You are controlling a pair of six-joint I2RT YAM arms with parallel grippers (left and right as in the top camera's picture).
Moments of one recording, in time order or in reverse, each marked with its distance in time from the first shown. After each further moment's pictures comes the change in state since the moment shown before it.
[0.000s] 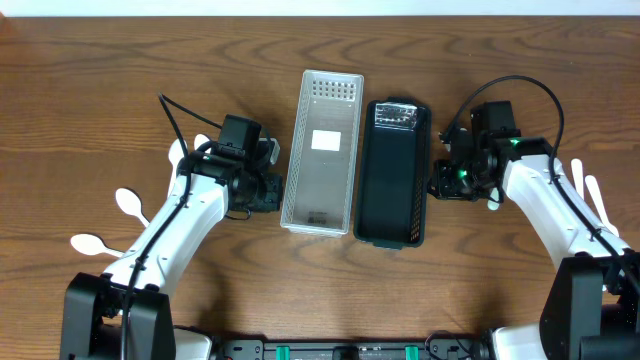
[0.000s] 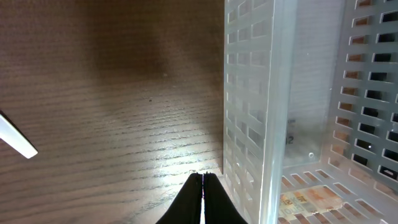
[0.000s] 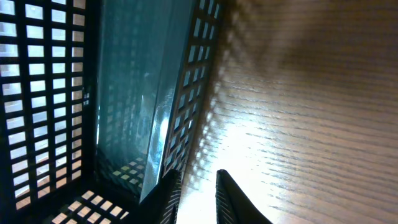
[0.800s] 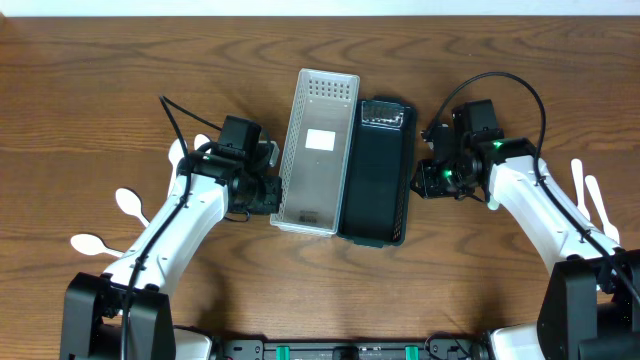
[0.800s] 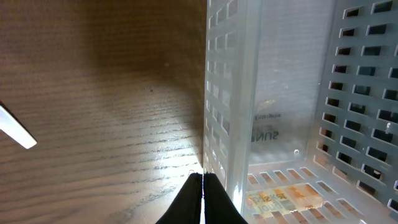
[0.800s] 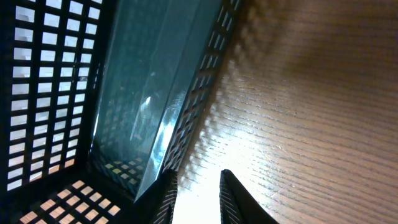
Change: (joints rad) left arm 0.000 0.000 0.000 -0.027 0.000 0.000; right arm 0.081 0.000 0.000 0.057 -0.008 -0.005
